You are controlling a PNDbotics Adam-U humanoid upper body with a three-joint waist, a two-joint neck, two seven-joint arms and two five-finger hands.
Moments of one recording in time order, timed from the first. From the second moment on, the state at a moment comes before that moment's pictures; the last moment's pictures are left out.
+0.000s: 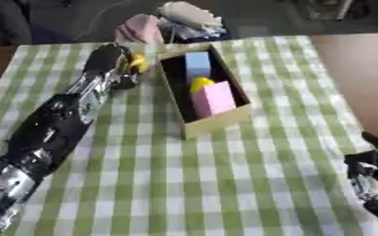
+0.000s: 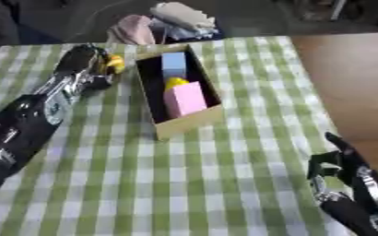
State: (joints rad) left arm -0.73 0.62 -0.16 -1.00 -0.84 0.23 0.08; right arm -0.22 -0.17 0.20 -1.67 0.23 -0.11 0.16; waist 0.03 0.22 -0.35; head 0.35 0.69
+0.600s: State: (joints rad) left arm -0.73 0.67 -0.26 -1.35 -0.79 0.17 -0.01; right arm -0.22 -0.17 0.20 -1.67 0.23 -0.11 0.16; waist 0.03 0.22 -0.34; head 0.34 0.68
